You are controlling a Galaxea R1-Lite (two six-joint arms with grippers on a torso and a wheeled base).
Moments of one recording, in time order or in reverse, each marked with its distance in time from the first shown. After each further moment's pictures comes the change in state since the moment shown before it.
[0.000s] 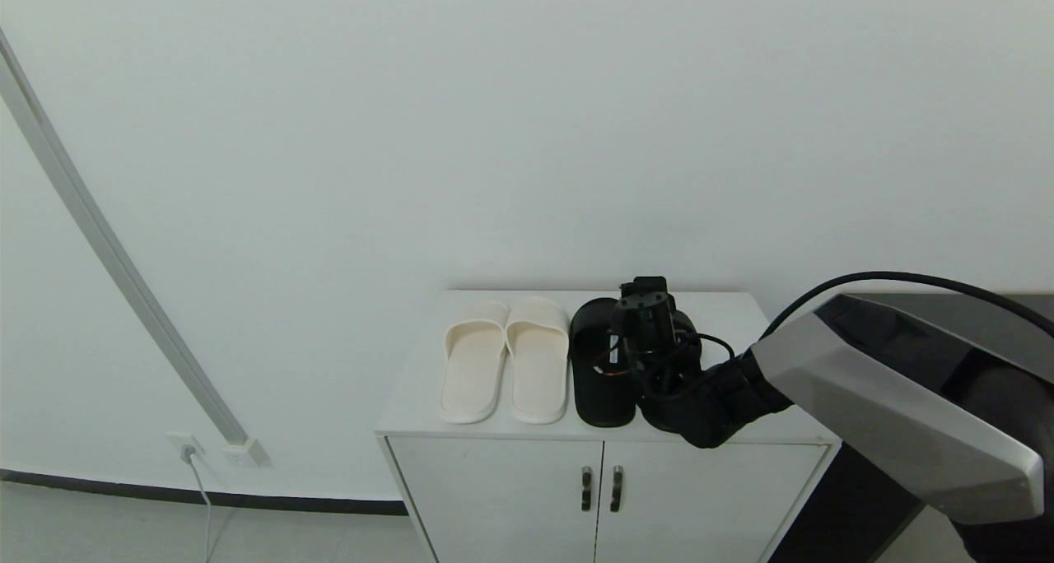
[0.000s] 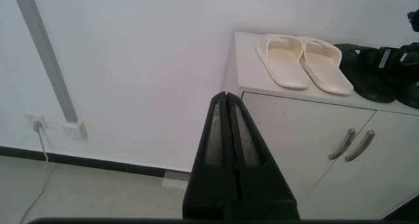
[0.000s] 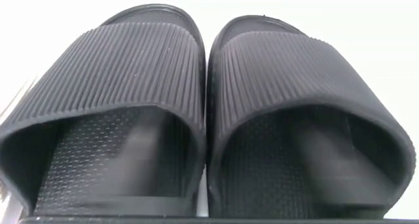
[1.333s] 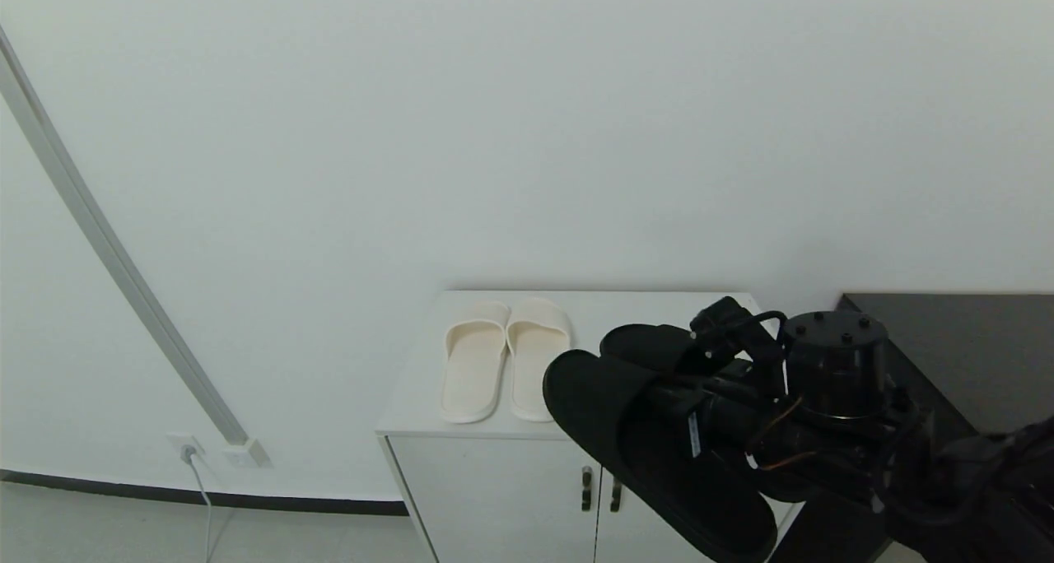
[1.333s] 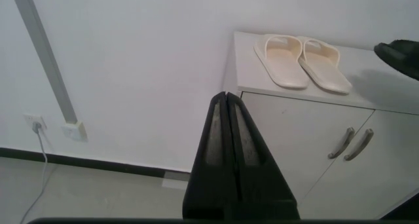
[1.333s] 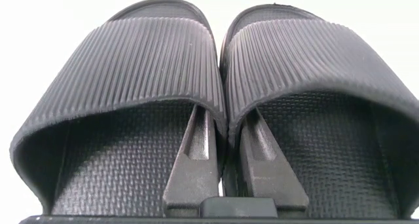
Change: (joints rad) left arm 0.000 0.000 -0.001 0.000 -0.005 0.001; right arm 0.041 -0.613 0.829 -0.255 0.703 -0.213
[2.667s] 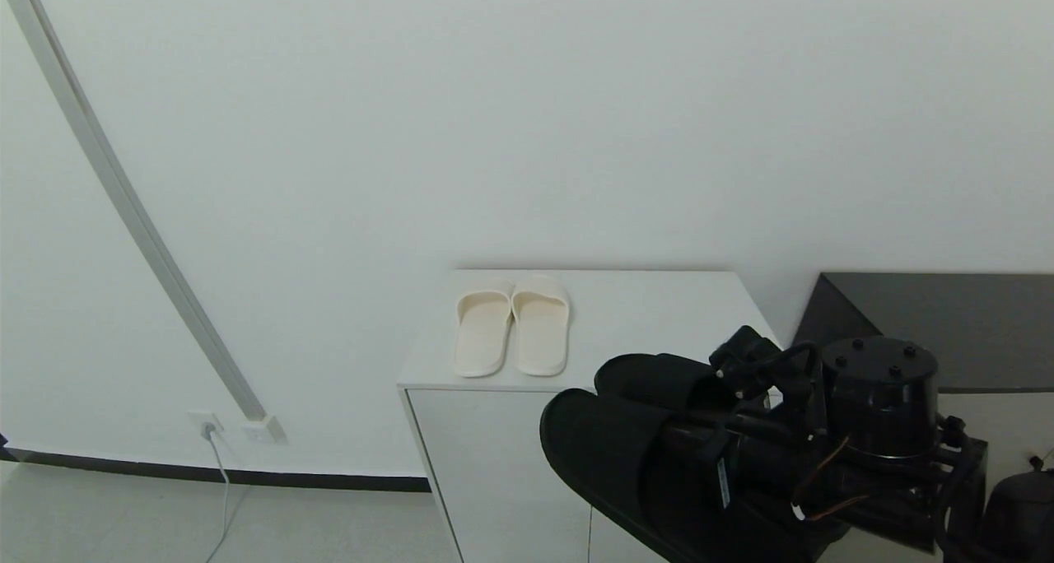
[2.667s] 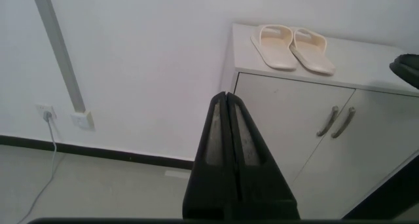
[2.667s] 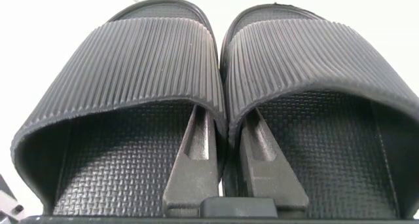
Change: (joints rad) left arm 0.000 0.000 0.000 0.000 0.000 0.000; right arm 0.014 -0.072 0.116 -0.009 0.086 -0.007
